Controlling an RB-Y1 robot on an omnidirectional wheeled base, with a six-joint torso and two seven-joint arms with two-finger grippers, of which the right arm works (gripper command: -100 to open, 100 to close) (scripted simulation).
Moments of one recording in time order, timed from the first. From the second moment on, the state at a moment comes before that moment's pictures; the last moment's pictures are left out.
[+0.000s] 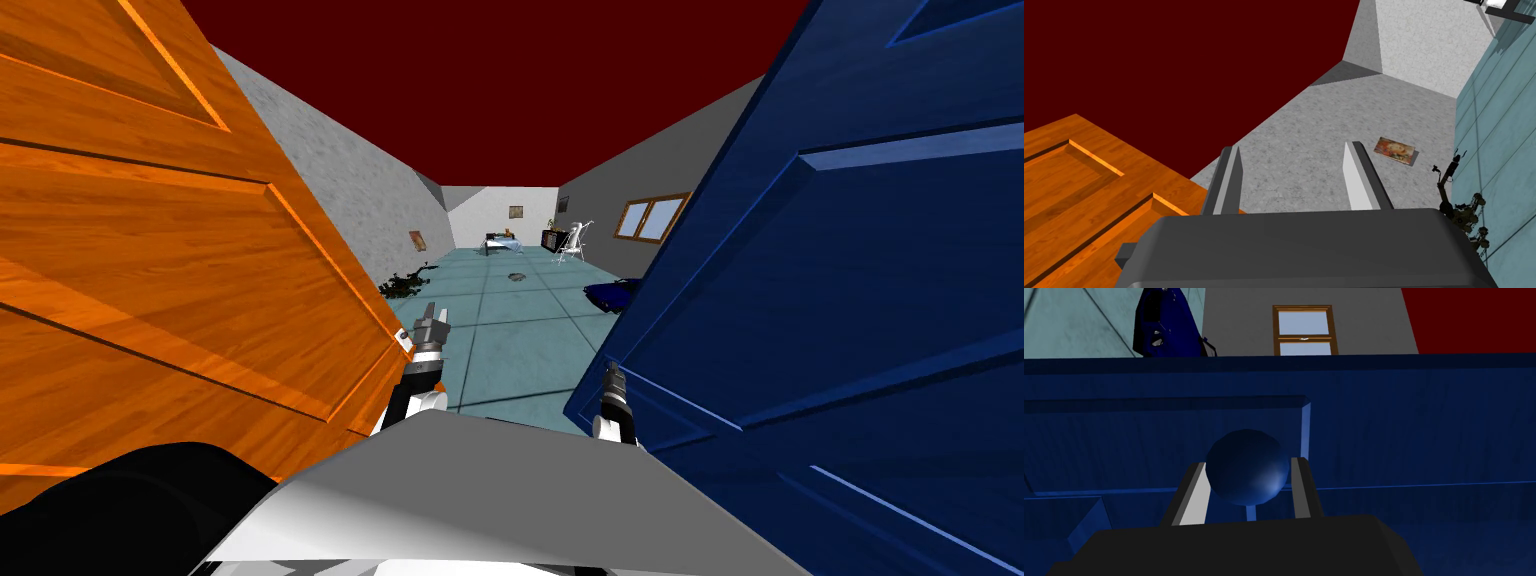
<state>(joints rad) -0.10 -0.09 -0.35 -0.65 -0.19 -0.80 0.09</state>
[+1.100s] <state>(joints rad) -0.10 -0.11 -0.45 -0.66 -0.25 -0.79 0.12</state>
